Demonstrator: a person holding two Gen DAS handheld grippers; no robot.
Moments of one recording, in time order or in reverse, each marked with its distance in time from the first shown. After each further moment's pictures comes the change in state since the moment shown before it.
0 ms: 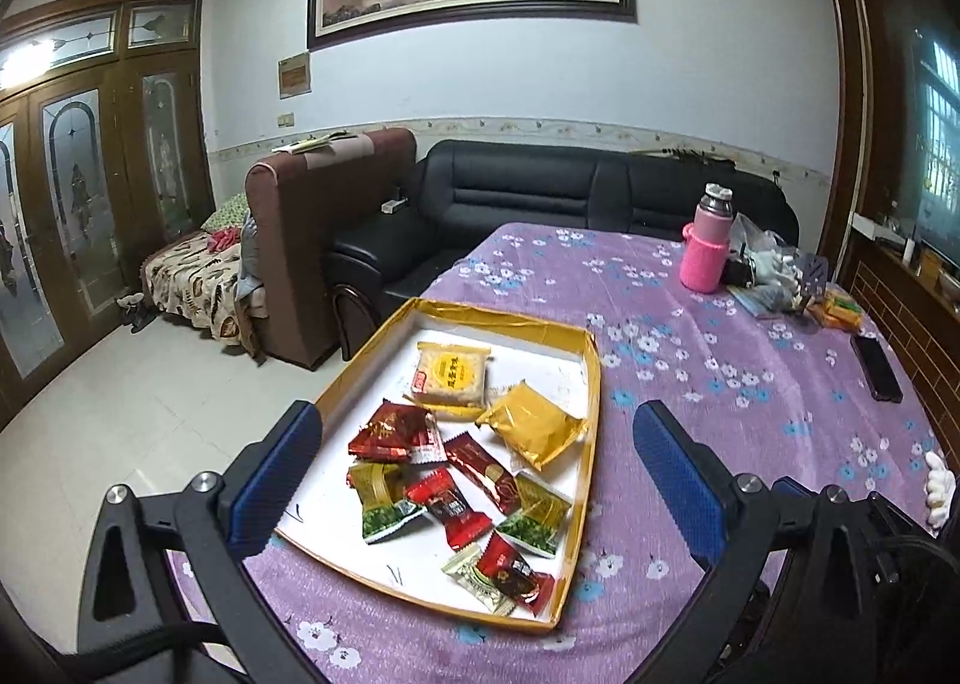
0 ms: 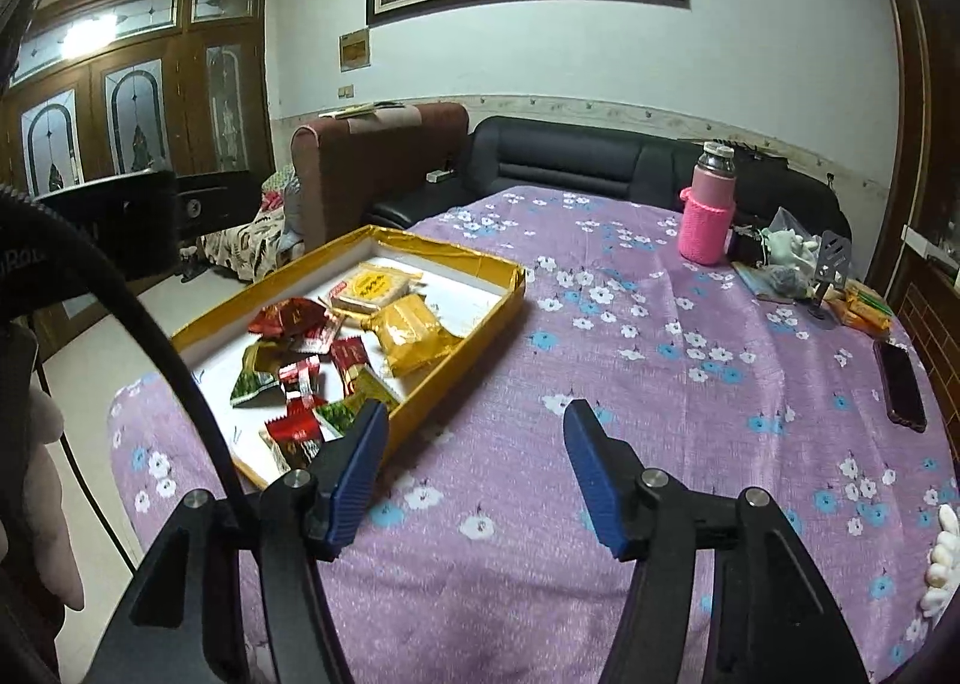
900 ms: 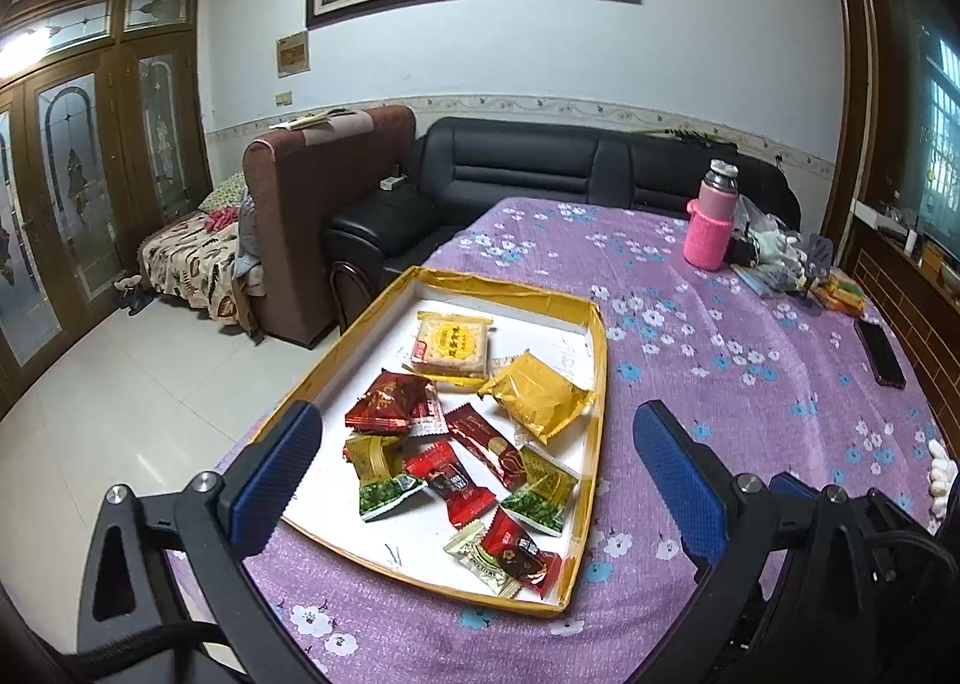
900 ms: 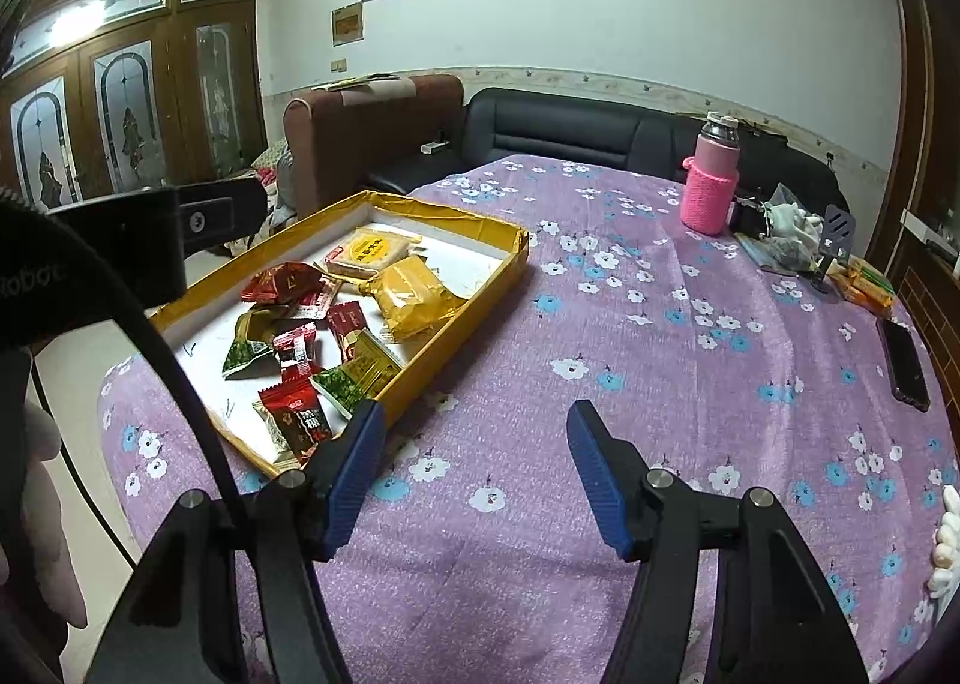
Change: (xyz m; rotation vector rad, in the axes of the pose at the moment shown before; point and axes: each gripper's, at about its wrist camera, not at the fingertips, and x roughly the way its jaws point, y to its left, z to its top) left arm 0.009 0.006 -0.009 -0.015 0.038 -0.003; right arm 0.011 0.012 -0.008 0.009 0.063 -0.020
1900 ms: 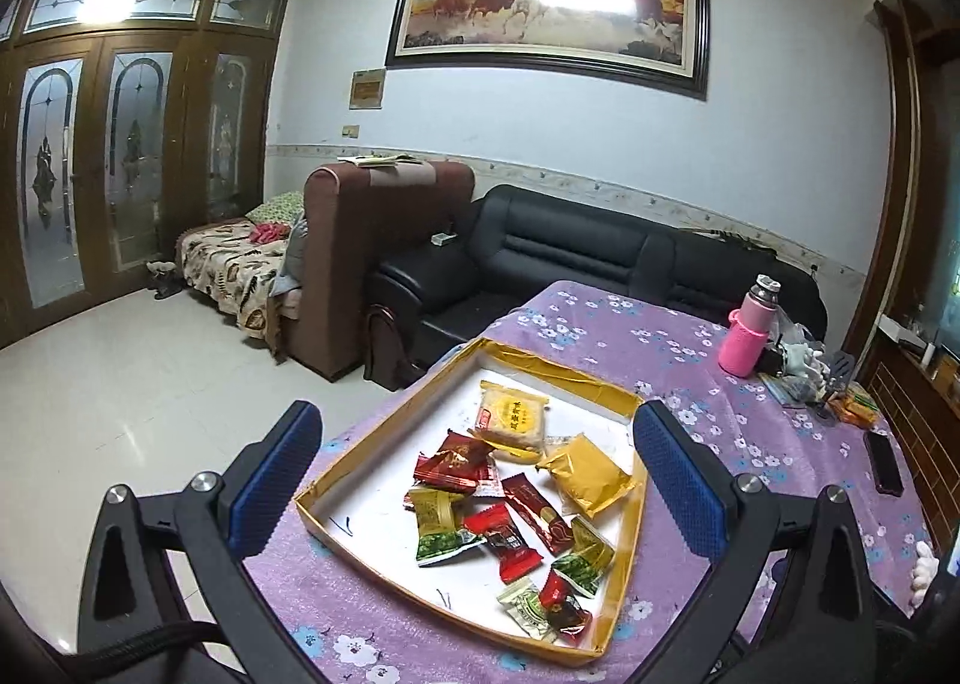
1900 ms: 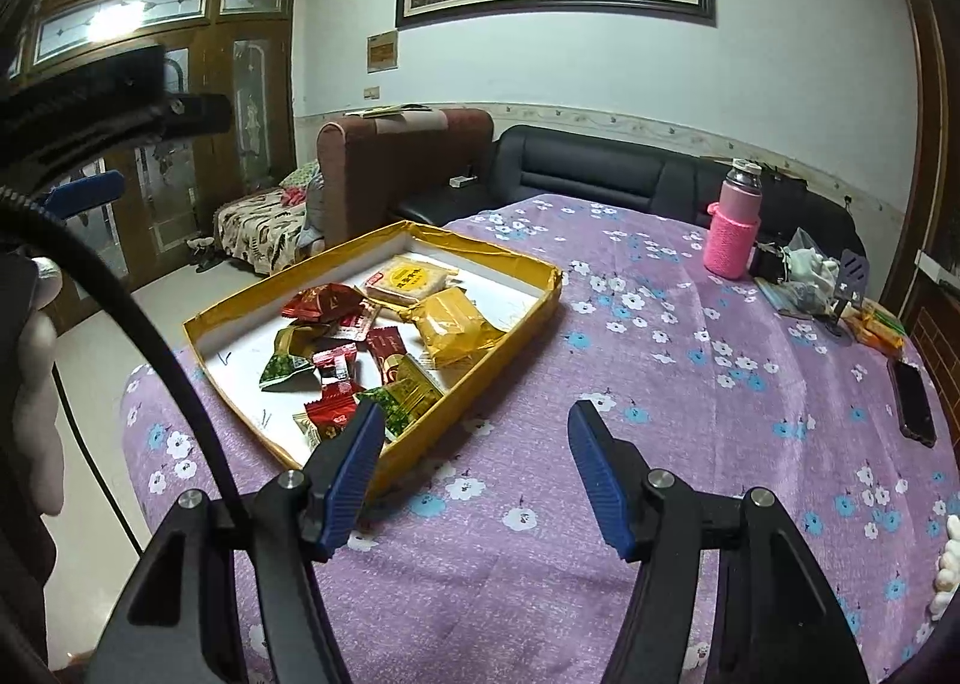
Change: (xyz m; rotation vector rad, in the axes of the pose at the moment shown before) left arm -0.025 0.052 0.006 -0.192 -0.164 0.048; right arm -0.013 0.016 -0.003 -0.067 -0.093 0.047
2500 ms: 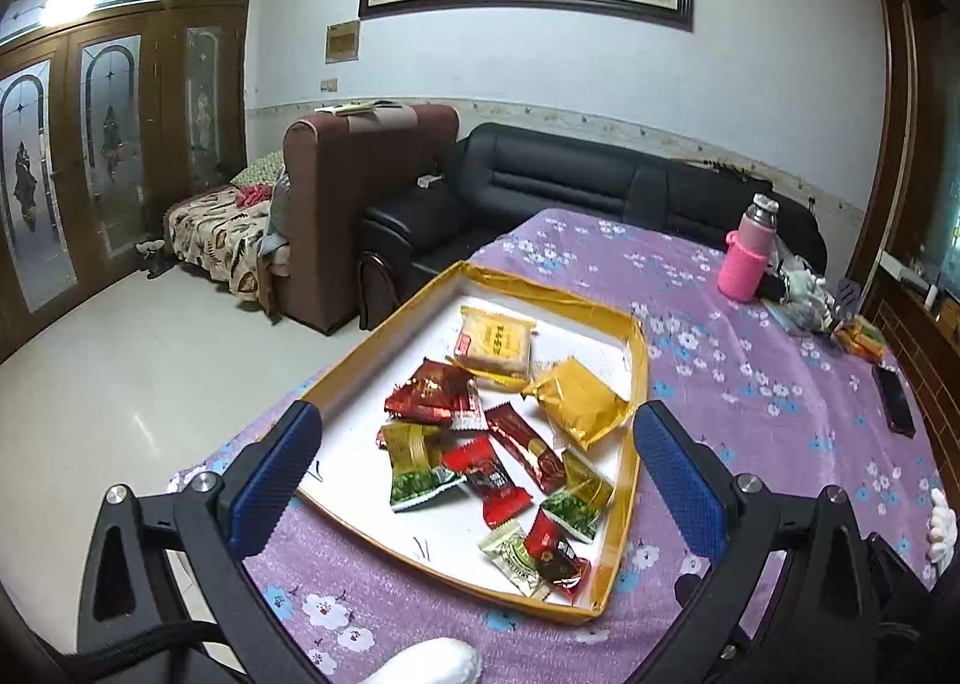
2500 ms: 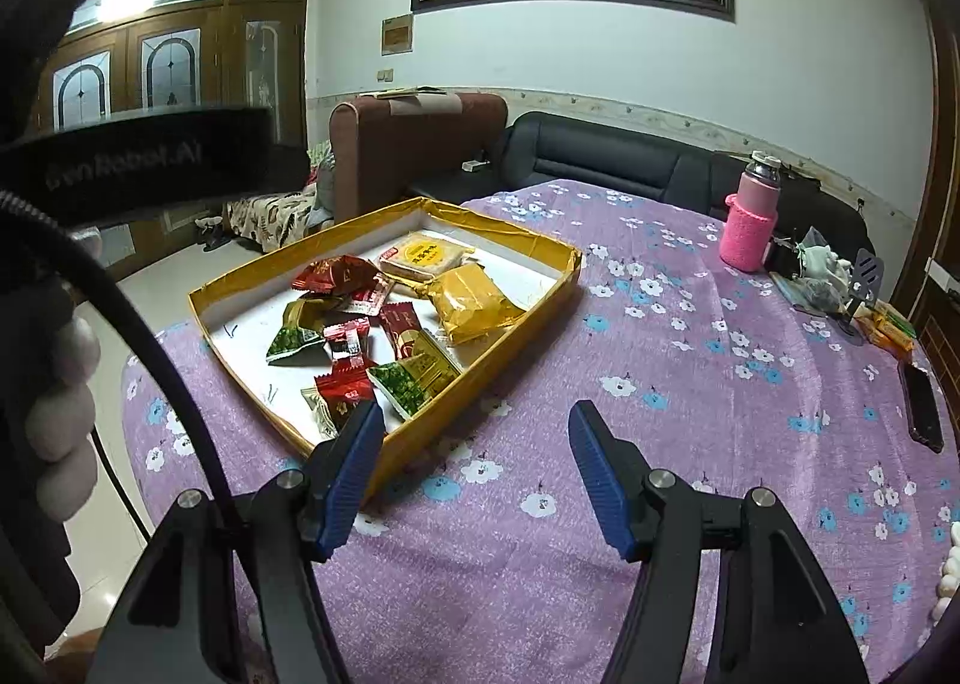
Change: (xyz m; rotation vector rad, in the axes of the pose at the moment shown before) left arm 0.022 -0.021 -0.030 0.083 0.153 0.009; right arm 0.010 0.010 -0.007 -0.029 0.038 0.013
